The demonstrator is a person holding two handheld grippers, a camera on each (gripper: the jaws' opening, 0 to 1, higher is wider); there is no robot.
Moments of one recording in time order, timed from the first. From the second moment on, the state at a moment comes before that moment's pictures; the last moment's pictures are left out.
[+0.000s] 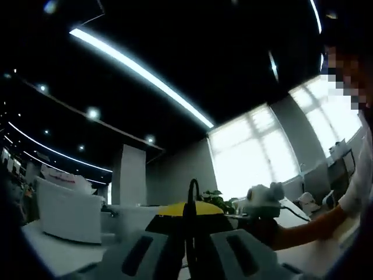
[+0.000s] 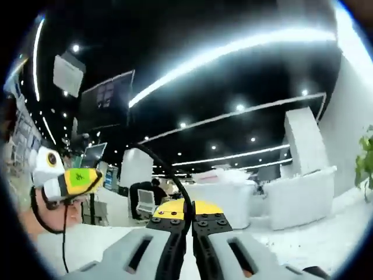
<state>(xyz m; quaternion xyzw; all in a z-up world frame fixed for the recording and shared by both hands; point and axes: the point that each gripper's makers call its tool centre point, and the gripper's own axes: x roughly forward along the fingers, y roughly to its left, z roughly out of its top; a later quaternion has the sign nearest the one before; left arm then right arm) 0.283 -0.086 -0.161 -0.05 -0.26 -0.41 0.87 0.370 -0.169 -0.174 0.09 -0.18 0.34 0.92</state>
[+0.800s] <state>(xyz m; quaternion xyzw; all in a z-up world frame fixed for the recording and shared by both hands) 0.302 -0.143 -0.246 -0.08 -0.11 -0.46 0.88 0.389 -0.225 -0.207 0.22 -0.10 0.28 0.93</state>
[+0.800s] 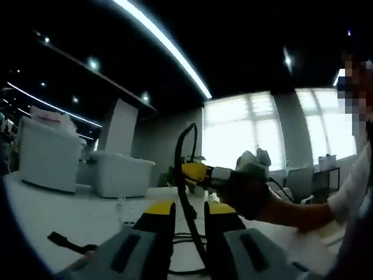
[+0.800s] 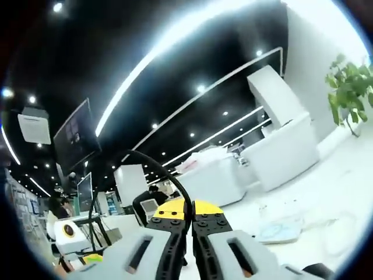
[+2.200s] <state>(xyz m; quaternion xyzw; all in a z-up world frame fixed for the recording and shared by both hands) 0.323 -0.098 -0.240 -0.05 -0.09 -0.40 0.91 0.372 -0.192 -0.259 0.15 -0.01 0.46 0.87</state>
